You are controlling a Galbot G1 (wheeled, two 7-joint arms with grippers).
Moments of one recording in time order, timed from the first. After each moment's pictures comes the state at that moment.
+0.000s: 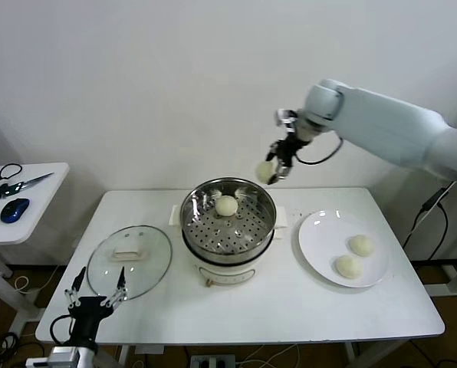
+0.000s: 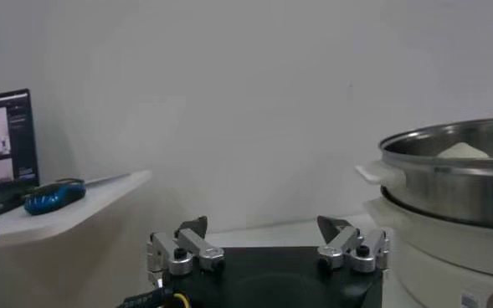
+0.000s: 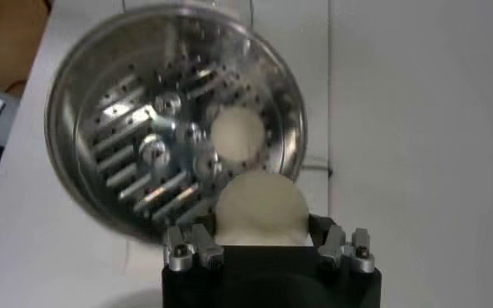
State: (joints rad) left arm 1.72 -1.44 -0.73 -2.07 -0.05 -0.04 -0.01; right arm 0.72 1.23 -1.45 0.92 0.73 -0.26 -1.07
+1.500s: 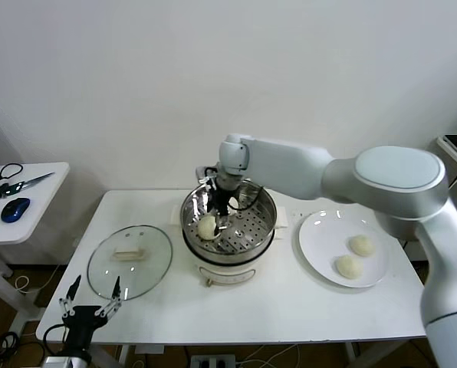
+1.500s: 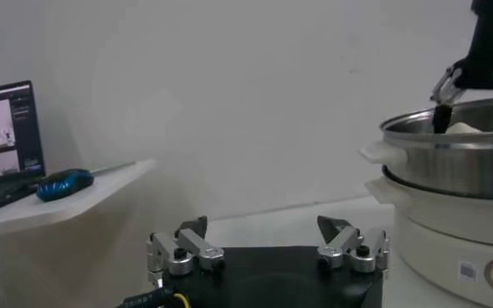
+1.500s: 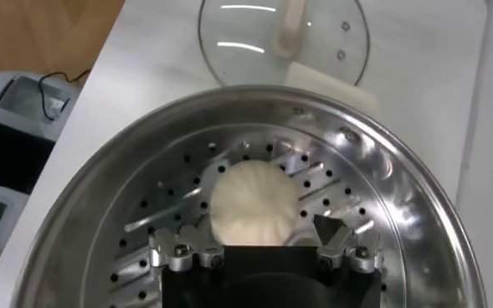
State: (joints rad) left arm 1.77 -1.42 -0.75 -2.06 -0.07 -0.06 0.00; right arm 0.59 1.41 -1.48 0.94 0.66 -0.28 -1.06
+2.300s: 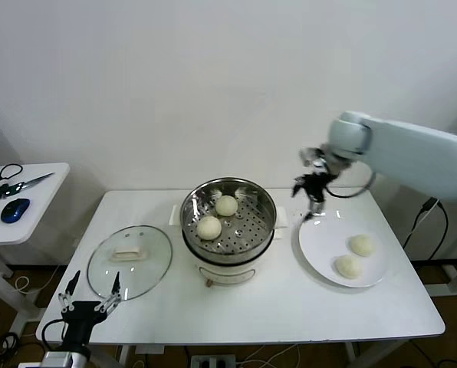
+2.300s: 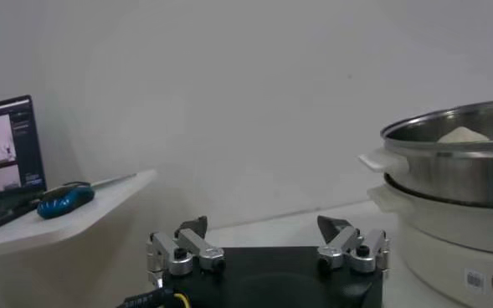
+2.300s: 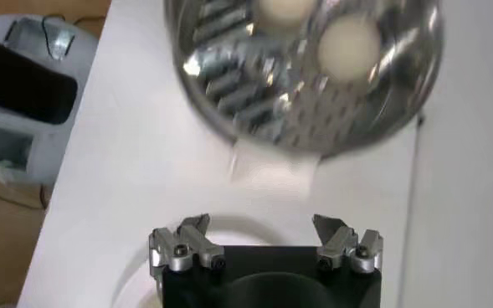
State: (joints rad) left arm 1.76 -1.42 -0.76 -2.09 -0.04 -0.03 0.00; right arm 0.59 0.75 -1.39 1.25 0.36 -0.21 -1.13
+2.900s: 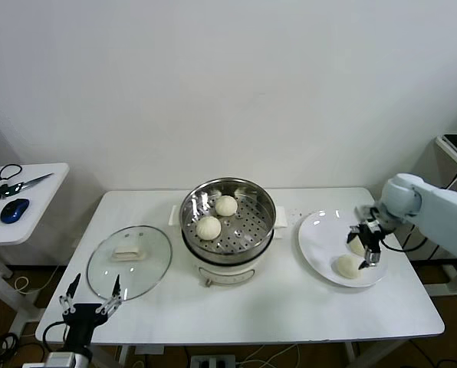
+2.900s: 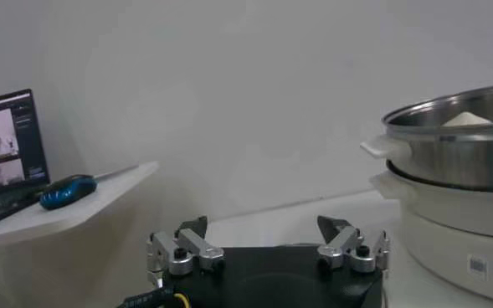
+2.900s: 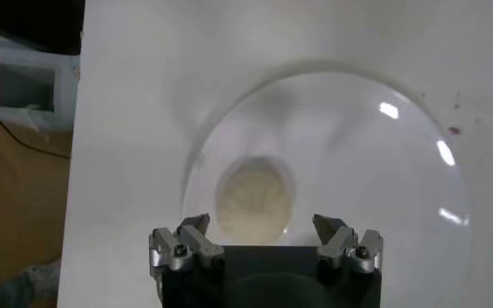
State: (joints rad) left arm 1.75 -1.44 -0.76 -2.06 -0.01 -0.03 -0.01; right arm 0.18 0.63 -1.10 1.15 0.06 -0.14 -1.14
